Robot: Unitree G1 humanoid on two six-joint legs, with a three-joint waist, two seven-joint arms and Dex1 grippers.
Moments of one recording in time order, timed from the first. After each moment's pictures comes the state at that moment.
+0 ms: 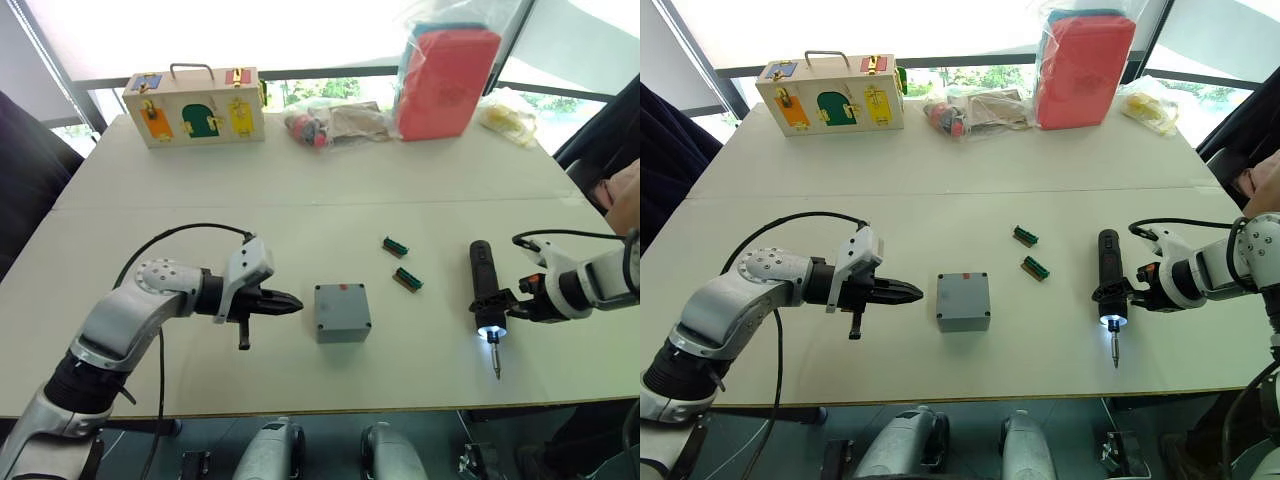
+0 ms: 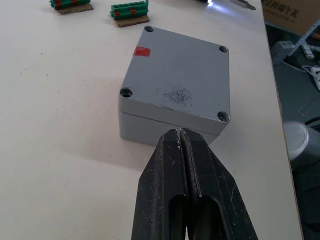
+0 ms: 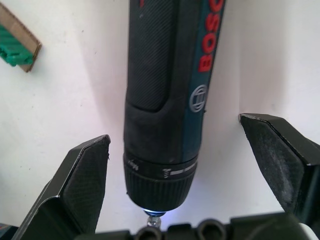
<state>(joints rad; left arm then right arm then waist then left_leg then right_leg) -0.44 0.74 -0.18 -0.31 -0.47 0.73 -1.10 -0.70 -1.12 0.10 0.30 1.07 1.61 0.29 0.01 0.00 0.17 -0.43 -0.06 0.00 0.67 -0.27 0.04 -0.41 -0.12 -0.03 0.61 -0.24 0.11</state>
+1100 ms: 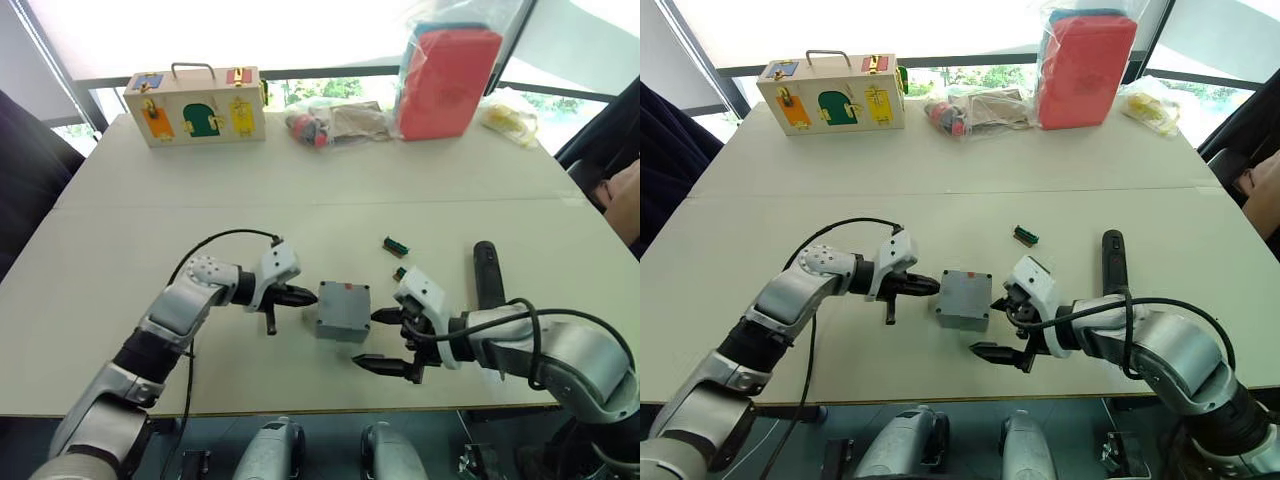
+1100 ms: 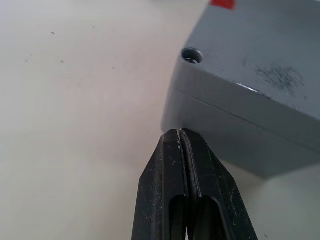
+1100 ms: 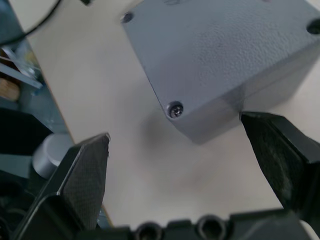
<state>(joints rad) -0.61 0.51 -0.34 0.15 -0.21 0.44 -1.10 -0.27 -0.80 0.17 -0.68 0.81 1.13 0.57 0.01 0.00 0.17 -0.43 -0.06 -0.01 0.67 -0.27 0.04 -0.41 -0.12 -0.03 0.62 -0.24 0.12</state>
